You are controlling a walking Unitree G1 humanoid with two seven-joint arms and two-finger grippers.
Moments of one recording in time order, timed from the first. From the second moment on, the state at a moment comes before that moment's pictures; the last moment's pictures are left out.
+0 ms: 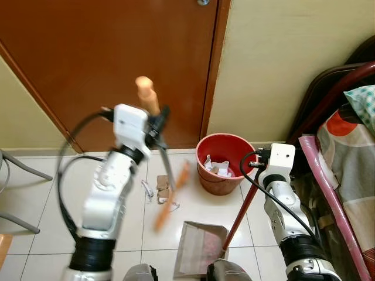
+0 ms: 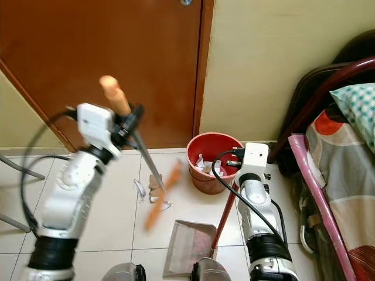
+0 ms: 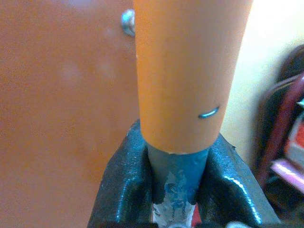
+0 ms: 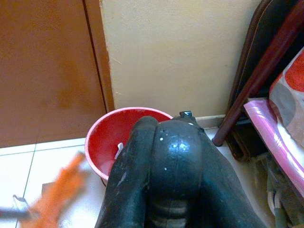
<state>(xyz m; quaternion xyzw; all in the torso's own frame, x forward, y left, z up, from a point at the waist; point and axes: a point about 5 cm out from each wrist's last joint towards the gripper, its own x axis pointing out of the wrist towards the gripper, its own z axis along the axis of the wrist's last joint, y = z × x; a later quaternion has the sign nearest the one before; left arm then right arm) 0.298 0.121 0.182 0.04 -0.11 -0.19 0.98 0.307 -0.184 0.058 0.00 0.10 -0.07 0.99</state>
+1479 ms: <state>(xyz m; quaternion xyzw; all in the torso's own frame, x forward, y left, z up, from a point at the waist) 0.272 0.067 0.120 0.05 -0.02 -0.37 0.93 0.315 -0.202 0.071 -0.05 0.06 -0.14 0.99</state>
